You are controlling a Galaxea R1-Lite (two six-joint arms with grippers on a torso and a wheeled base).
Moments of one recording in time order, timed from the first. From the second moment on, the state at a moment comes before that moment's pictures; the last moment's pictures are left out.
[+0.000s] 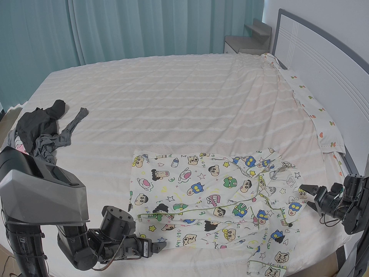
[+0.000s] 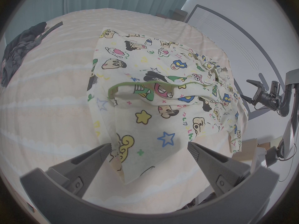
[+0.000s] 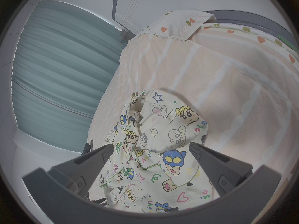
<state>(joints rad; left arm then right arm) -0.59 2.20 -0.26 -1.10 -0.01 -0.42 -0.25 2.14 -0.07 -1.55 0.48 0.73</state>
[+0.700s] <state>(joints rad) -0.58 2.27 -0.29 -1.15 0.00 -0.42 -0.25 2.14 -0.07 -1.55 0.48 0.73</state>
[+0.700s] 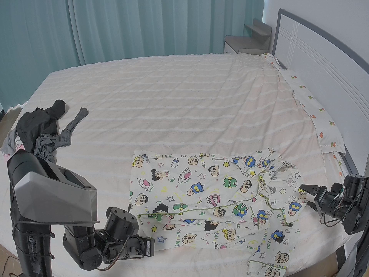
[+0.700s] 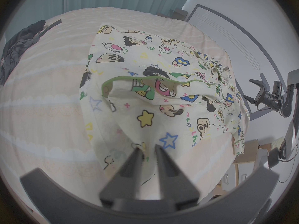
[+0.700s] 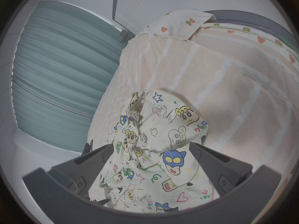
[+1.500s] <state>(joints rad) -0.53 2.27 -0.02 -1.38 0.00 -0.47 -0.24 2.13 -0.06 -1.55 0.48 0.73</state>
